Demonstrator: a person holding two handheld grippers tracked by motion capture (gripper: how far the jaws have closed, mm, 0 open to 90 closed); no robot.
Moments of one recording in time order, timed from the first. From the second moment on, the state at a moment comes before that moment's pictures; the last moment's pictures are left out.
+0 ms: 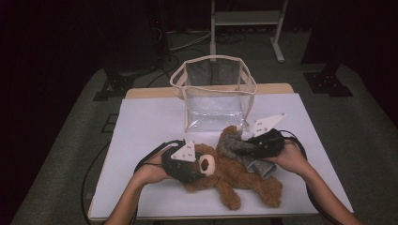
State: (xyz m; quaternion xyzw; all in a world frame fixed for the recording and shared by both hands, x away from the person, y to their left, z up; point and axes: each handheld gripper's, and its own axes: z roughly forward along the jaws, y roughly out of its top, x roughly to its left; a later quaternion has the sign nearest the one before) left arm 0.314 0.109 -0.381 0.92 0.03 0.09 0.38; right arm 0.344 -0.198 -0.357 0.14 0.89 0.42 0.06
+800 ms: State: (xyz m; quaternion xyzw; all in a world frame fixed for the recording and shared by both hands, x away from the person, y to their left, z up) left arm 0.328 0.110 -0.384 0.91 0.09 0.09 0.40; right arm 0.284 -0.284 -0.394 0.22 0.87 0.45 0.06
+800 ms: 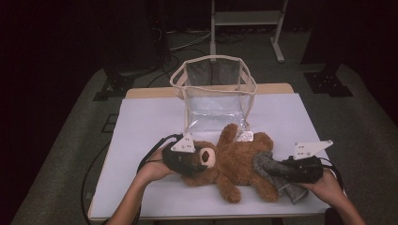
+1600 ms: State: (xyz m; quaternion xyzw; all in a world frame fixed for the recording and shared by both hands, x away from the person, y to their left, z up) left arm 0.326 0.110 -0.385 0.91 0.09 0.09 0.40; right arm 0.303 -0.281 -0.389 0.22 0.87 0.44 0.07
